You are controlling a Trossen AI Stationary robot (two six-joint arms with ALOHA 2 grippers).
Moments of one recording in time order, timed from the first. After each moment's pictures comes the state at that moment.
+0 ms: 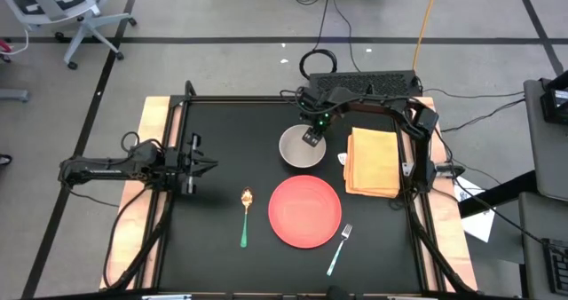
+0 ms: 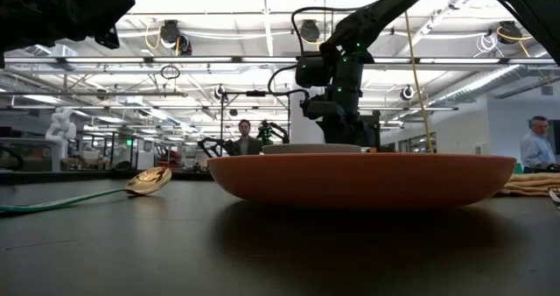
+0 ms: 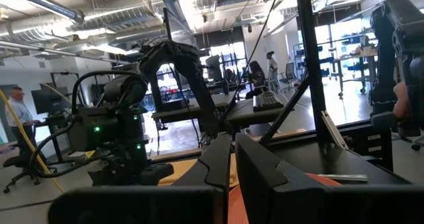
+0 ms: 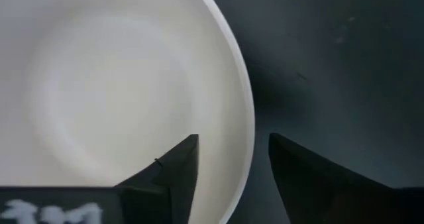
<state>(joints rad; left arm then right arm) 0.04 0.16 0.07 0.33 0.12 0.18 -0.51 1.96 1.46 -0.88 -0.07 0.08</state>
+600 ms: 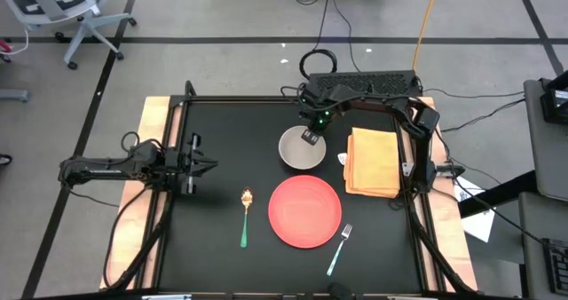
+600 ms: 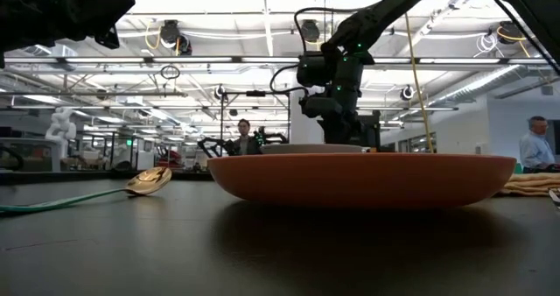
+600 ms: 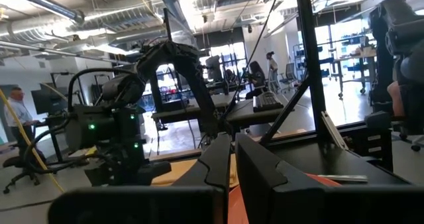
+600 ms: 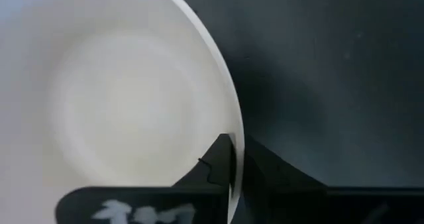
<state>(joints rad) 0.04 0.16 0.07 0.33 0.12 0.18 -0.54 1.96 1.46 -0.89 -0.09 0.04</state>
